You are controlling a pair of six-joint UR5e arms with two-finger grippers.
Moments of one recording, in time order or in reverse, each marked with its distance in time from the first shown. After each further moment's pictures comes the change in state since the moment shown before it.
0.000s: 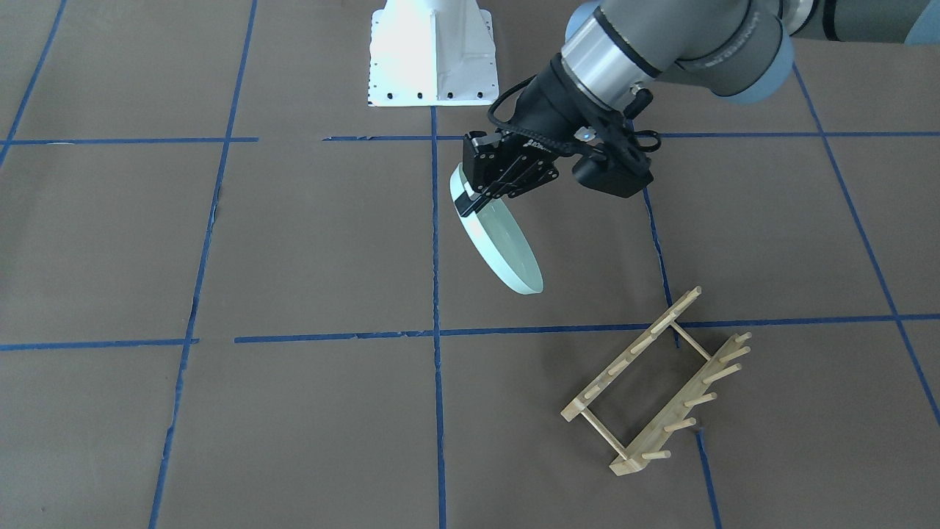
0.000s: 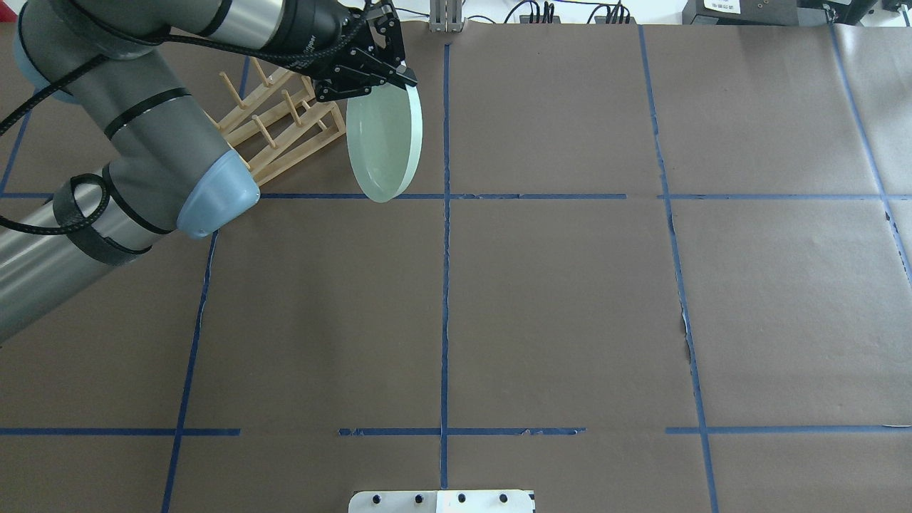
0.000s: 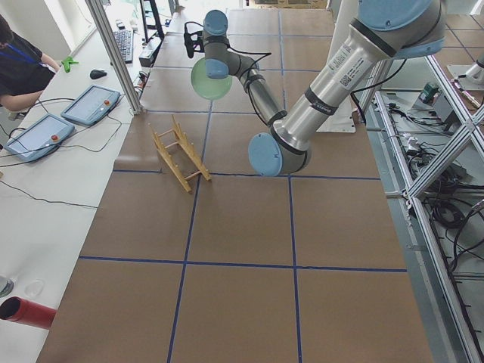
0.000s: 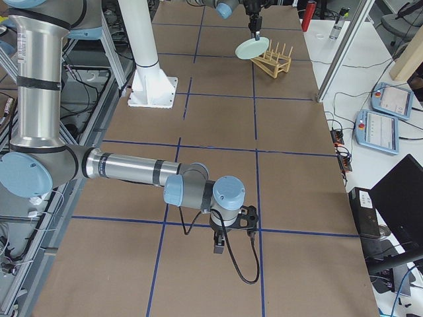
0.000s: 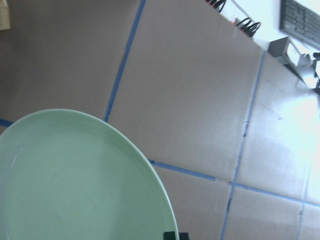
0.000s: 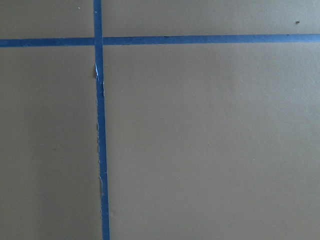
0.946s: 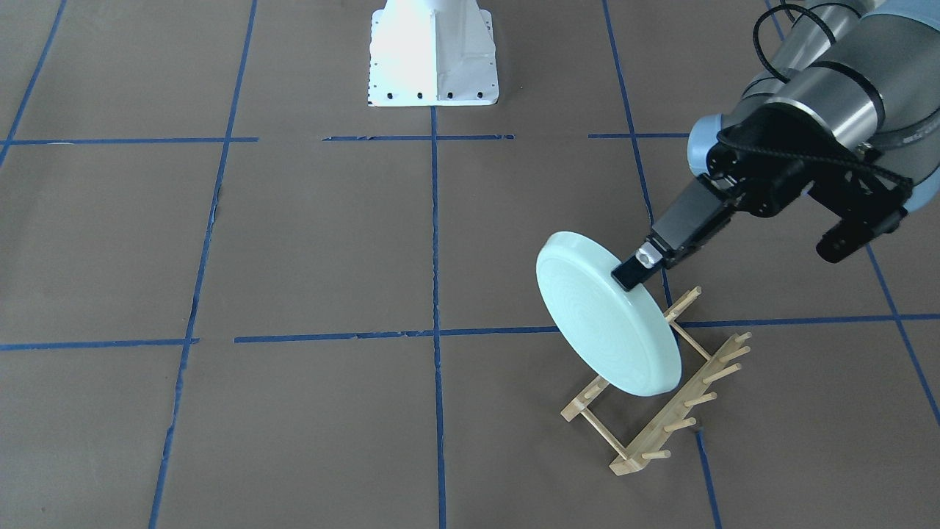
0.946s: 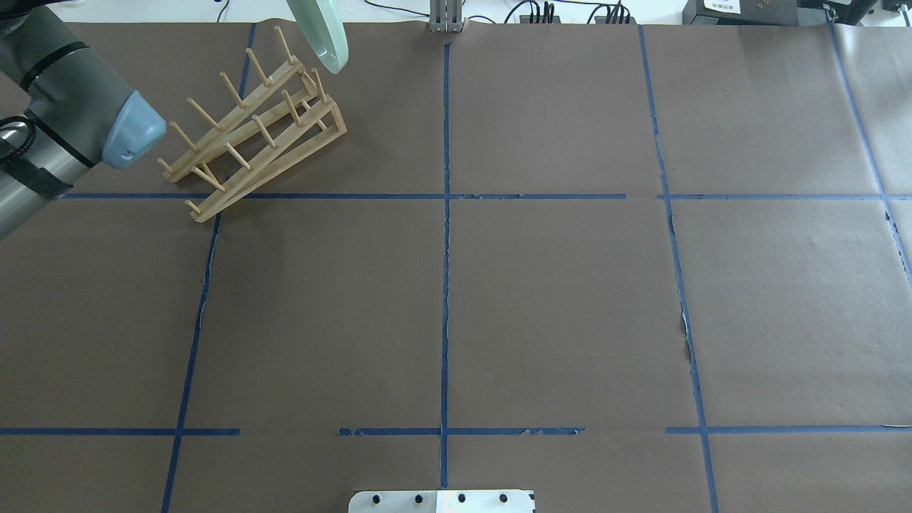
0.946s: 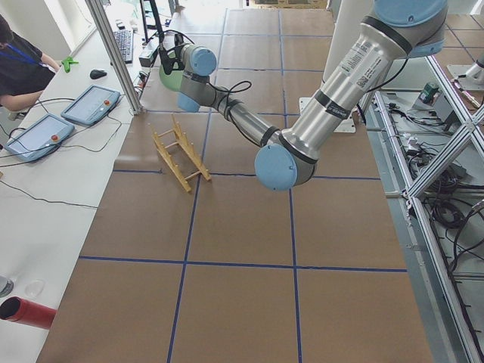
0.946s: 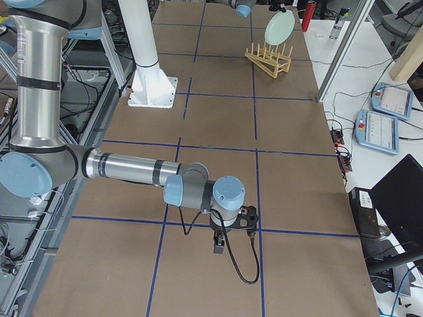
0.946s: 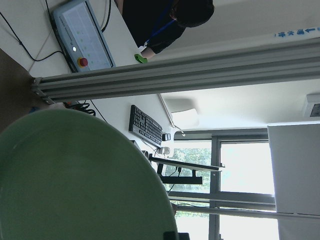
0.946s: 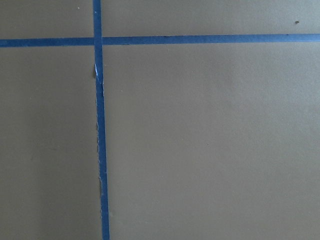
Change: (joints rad) left arm -0.181 0.101 0.267 -0.712 0.195 -0.329; right arm 0.000 0.000 0.000 0.000 0.000 0.000
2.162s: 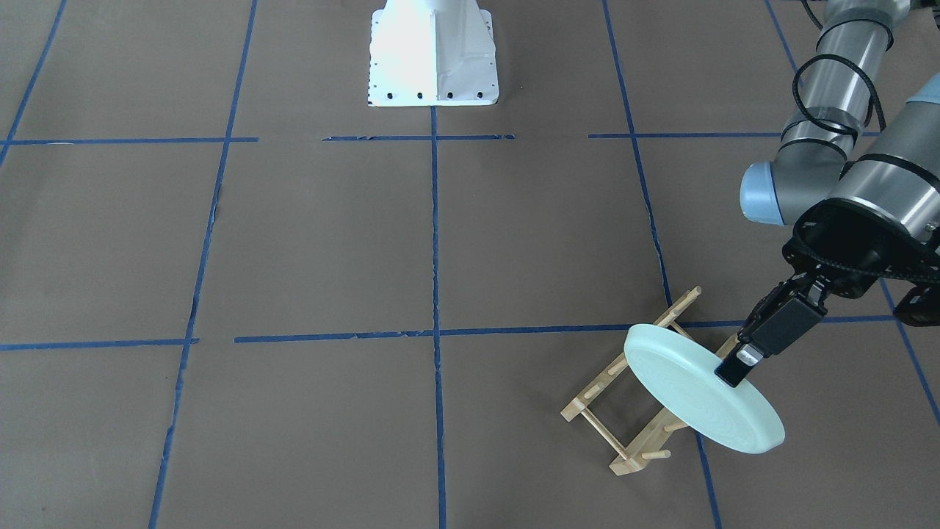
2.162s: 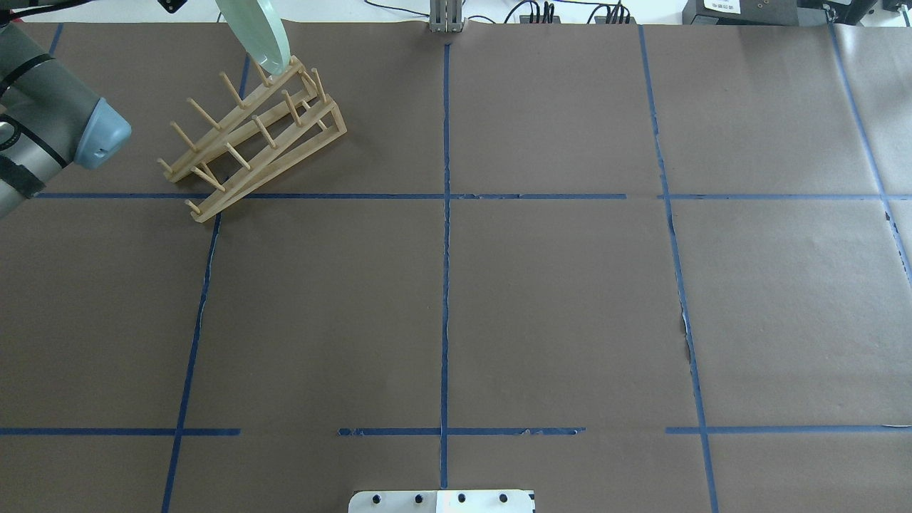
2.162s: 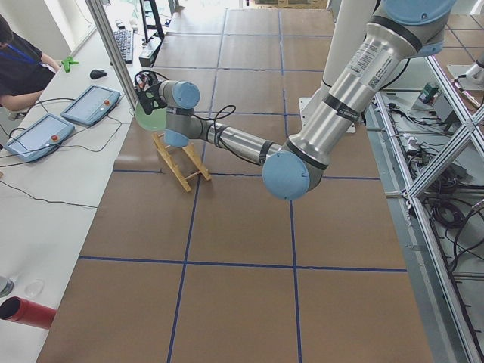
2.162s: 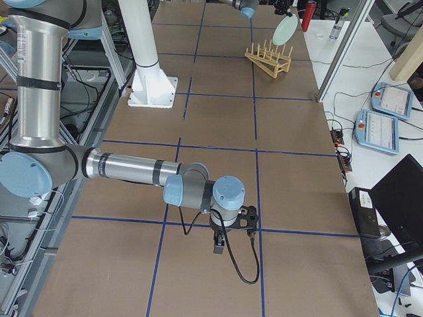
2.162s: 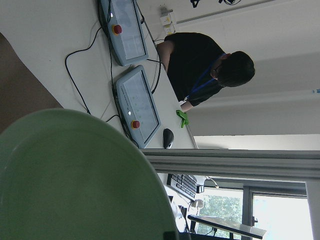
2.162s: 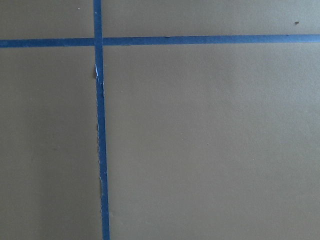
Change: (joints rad) left arm -0.028 0.034 0.143 -0.011 0.033 0.004; right arm 0.001 0.000 0.001 0.000 0.000 0.000
